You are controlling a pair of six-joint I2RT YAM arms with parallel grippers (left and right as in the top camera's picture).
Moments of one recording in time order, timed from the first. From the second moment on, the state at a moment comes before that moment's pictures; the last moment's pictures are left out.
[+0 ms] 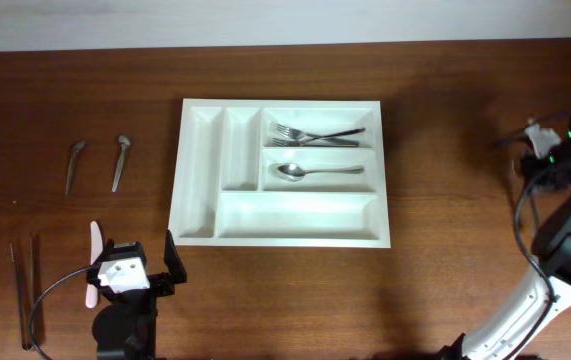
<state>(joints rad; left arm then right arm) 0.01 0.01 0.09 -0.27 -0.11 -0.05 -0.54 2.21 1.85 -1.23 0.01 -0.62</state>
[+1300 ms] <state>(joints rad) 0.01 0.01 0.09 -0.27 -0.11 -0.05 0.34 2.21 2.18 -1.46 -0.10 -1.05</state>
